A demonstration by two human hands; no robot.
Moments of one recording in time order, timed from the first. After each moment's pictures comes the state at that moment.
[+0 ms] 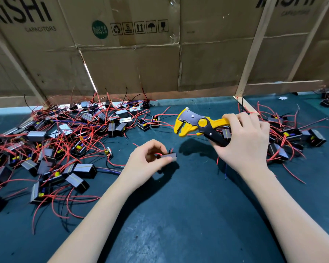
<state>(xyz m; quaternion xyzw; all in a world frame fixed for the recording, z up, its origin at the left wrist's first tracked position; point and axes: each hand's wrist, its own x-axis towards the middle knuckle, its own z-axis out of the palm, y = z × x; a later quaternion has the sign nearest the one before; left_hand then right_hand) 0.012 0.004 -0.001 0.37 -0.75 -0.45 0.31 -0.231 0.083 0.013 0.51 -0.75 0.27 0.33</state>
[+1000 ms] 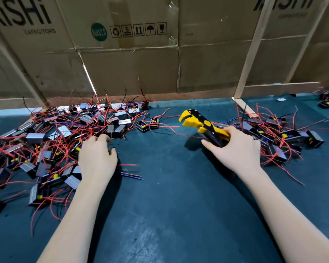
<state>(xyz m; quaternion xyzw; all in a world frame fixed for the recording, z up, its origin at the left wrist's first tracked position) 0.066 -0.038 0.011 0.63 -0.73 0.01 0.27 -0.228 0.078 0.004 0.44 -0.84 0.32 0.08</state>
